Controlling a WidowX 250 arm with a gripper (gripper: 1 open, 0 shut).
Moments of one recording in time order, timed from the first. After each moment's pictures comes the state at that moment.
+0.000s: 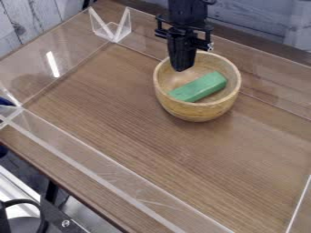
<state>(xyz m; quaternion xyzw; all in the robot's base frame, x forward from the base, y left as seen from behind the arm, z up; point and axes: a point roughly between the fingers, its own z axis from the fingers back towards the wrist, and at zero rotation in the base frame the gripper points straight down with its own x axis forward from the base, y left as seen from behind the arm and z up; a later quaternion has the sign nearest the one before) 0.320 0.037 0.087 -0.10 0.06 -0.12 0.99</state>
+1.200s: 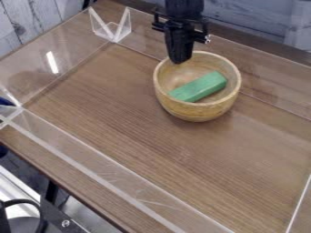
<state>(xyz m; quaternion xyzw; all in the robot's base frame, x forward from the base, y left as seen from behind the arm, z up) 0.328 0.046 0.092 -0.10 0.04 -0.10 0.99</state>
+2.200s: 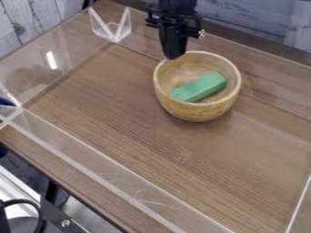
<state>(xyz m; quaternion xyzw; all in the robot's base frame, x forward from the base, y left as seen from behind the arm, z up) 0.329 0.060 0.094 -0.10 0.03 -0.09 0.99</state>
